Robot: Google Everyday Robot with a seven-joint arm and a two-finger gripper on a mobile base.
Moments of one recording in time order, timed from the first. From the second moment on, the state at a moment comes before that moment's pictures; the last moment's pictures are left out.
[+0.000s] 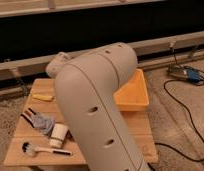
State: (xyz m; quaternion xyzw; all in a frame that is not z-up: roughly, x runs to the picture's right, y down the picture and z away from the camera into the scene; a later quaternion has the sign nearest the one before) arm -0.208 -0.018 0.881 -0.15 0.10 0.74 0.65
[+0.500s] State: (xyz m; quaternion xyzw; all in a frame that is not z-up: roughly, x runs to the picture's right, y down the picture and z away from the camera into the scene) arm -0.197 -0.036 0.878 -0.12 0.08 0.75 0.64
